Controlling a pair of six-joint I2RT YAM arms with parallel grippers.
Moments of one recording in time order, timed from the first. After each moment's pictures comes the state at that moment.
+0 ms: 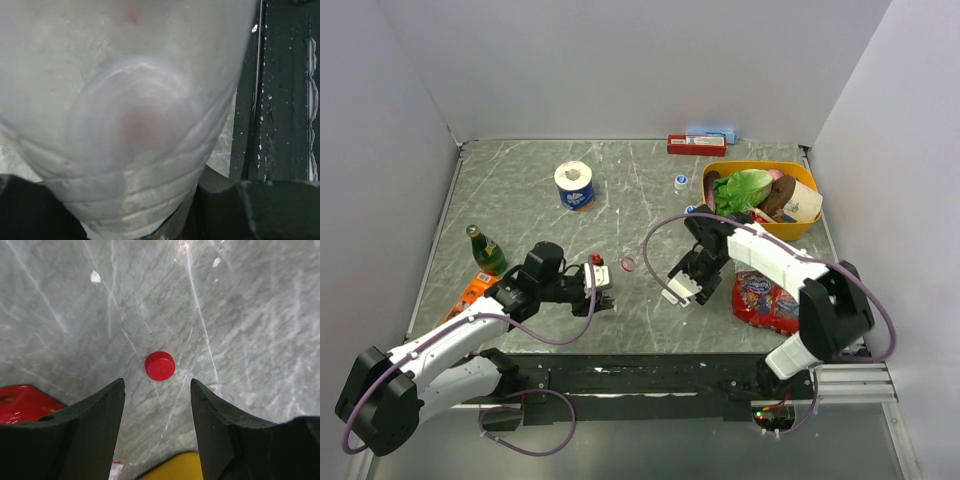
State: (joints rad) left arm -0.62 0.99 0.53 -0.12 0.68 0.45; right arm 0.53 1.51 1.07 -1.05 -0.41 -1.92
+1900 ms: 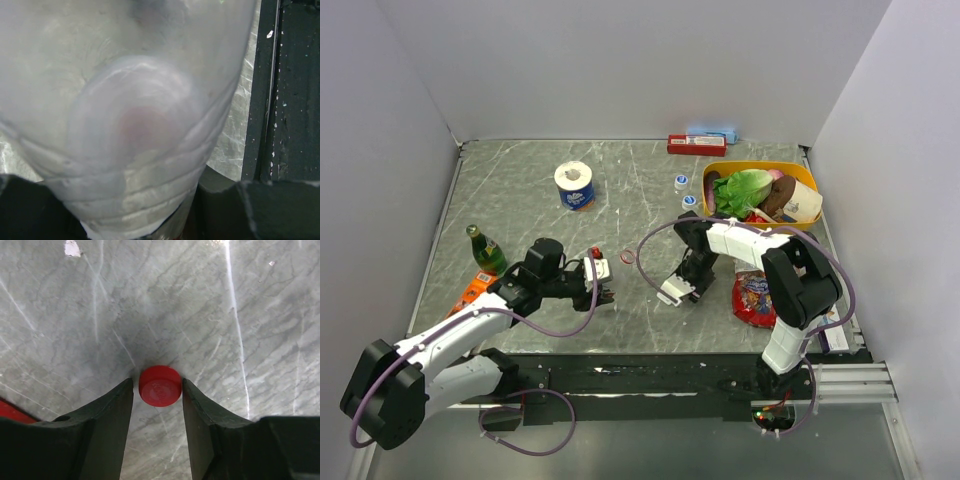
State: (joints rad) left arm -0.59 1.03 0.53 -0.07 0.67 0.43; right arm 0.53 1.76 1.09 -0.96 -0.31 -1.95
